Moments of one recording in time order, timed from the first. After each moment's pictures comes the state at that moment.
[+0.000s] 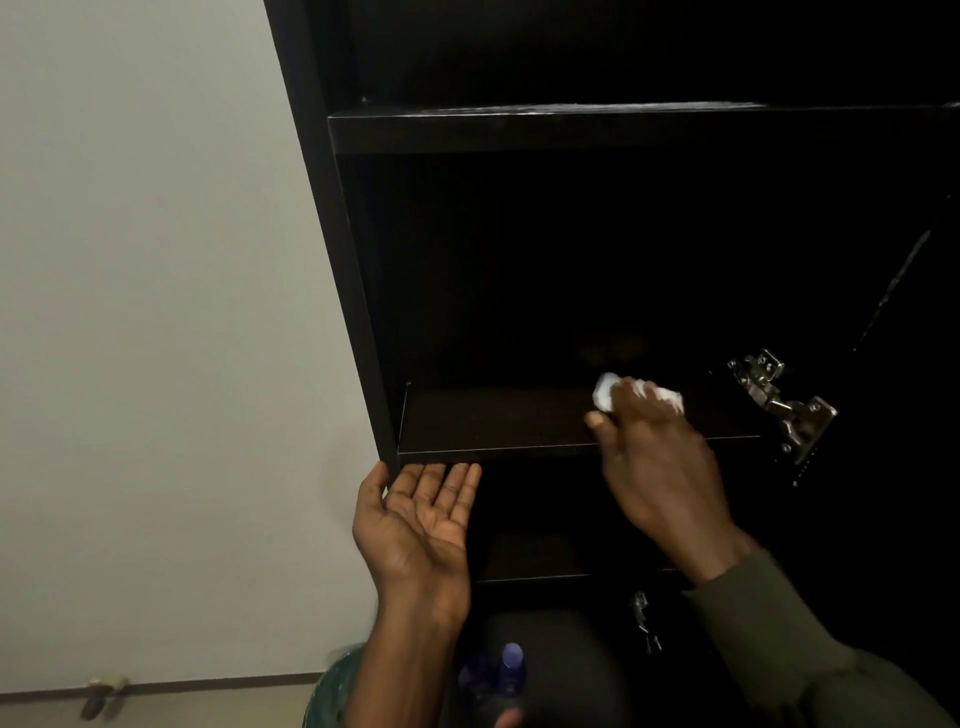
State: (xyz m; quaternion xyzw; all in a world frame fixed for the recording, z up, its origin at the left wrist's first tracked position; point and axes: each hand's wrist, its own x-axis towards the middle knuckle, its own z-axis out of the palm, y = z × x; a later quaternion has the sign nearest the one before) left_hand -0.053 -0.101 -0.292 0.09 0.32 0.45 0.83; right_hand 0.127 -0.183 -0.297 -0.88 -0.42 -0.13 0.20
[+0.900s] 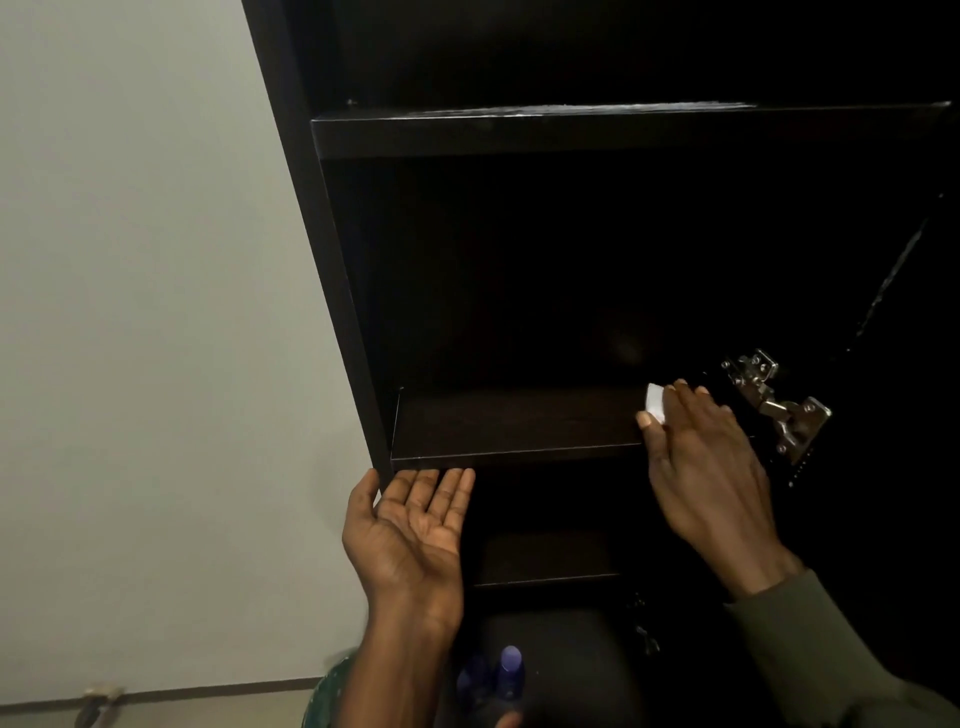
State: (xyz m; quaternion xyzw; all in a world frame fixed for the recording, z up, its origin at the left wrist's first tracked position) left_hand -0.052 -0.098 -0.294 0.09 0.31 0.45 0.83; right_hand 0.156 -0.211 -0.311 -0.89 -0.38 -0.13 0.21
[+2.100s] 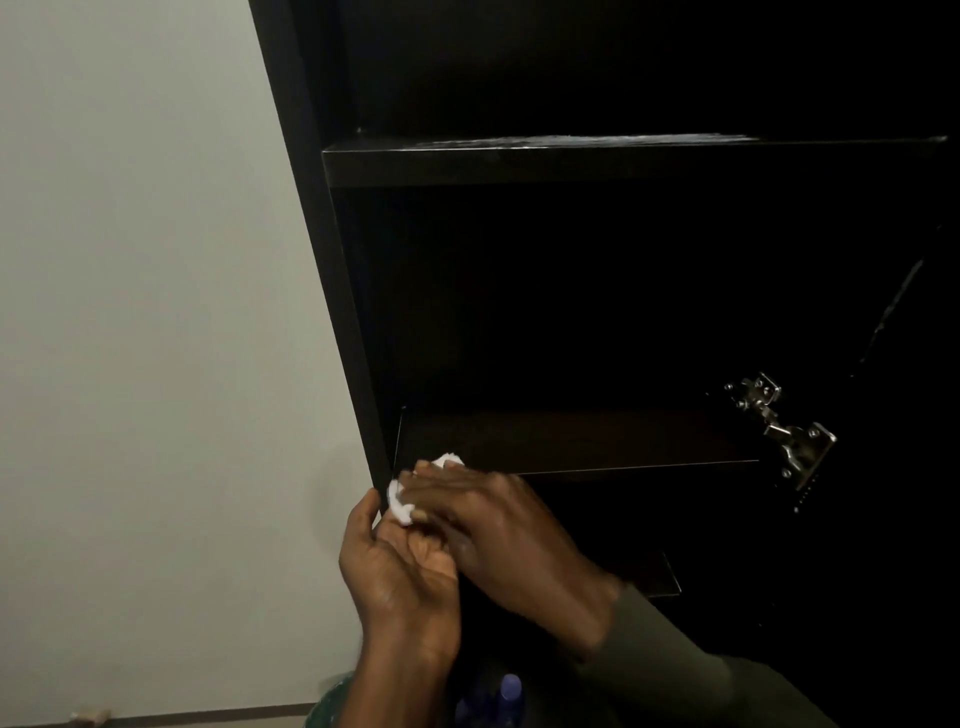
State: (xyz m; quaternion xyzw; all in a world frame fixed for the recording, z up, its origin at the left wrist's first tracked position) left_hand -0.058 -0.098 -0.288 0.08 0.31 0.44 0.84; right_hand 0.035 -0.132 -0.292 -0.63 -0.70 0.06 0.33
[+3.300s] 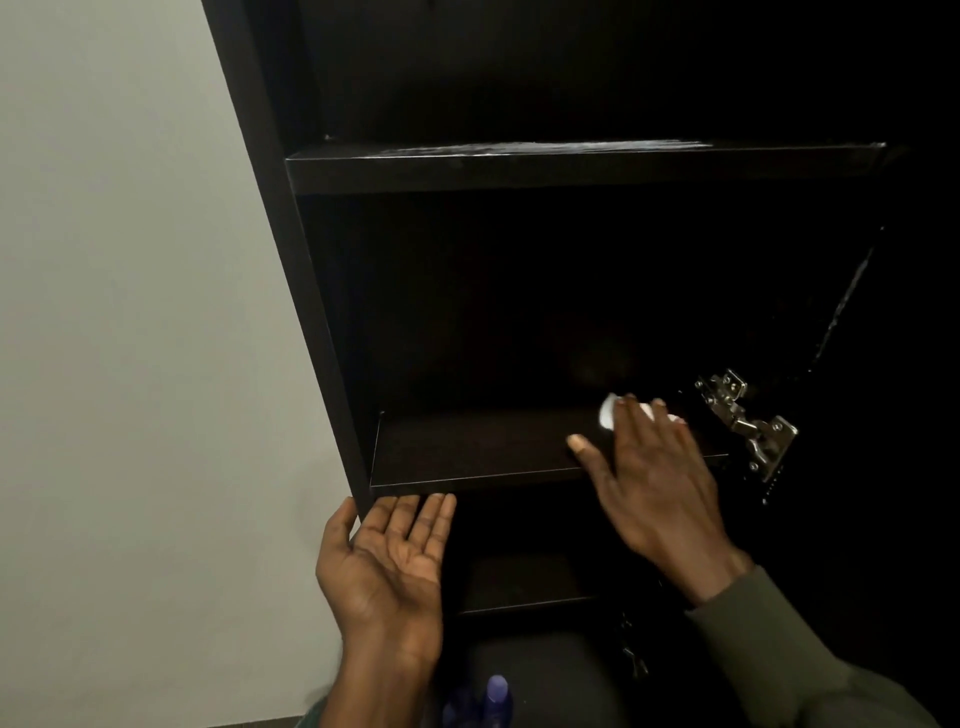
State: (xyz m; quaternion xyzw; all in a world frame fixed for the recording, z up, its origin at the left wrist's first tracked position) left_hand -0.055 -0.102 -0.285 0.06 0.31 0.44 0.84; right_hand 0.148 -0.194 -0.302 -0.91 -0.39 -0.09 0.13
